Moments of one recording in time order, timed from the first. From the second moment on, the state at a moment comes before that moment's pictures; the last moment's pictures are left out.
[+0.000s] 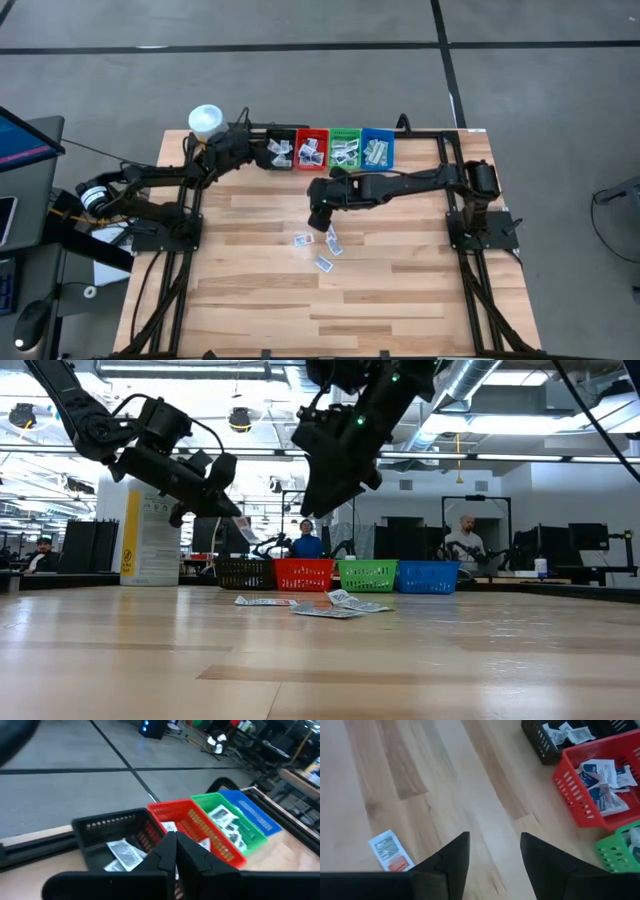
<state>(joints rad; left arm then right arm) 0.70 1.29 0.40 0.61 -0.03 -0.37 -0.01 1.89 1.40 -0.44 0.31 0.24</state>
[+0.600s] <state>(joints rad) 0.70 1.29 0.40 0.65 -0.10 -0.35 -0.05 1.89 1.40 -0.44 0.31 0.24</state>
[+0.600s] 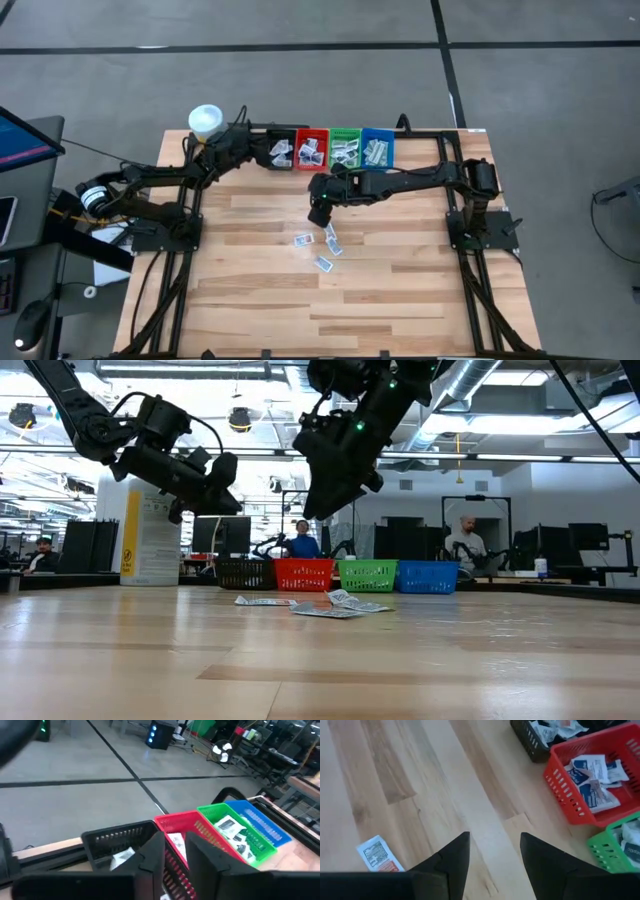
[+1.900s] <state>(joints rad) 0.11 1.29 0.39 0.61 0.13 -0.48 0.09 1.89 1.25 -0.41 0.21 0.23</state>
